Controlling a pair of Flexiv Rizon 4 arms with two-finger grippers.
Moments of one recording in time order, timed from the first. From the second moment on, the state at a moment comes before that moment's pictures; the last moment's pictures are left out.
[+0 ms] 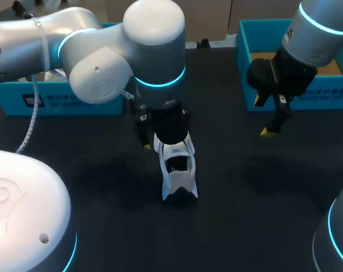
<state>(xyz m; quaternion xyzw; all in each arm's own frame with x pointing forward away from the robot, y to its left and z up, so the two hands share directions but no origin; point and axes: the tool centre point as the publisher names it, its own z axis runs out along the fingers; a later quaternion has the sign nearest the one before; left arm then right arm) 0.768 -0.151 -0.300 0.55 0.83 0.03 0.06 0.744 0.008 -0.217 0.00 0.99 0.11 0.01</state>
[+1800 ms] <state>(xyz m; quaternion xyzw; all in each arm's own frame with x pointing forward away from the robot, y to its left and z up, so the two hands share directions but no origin) 0.668 -0.168 -0.324 0.00 1.00 -0.04 0.03 0.744 0.008 -0.217 0.00 0.99 0.11 0.01</state>
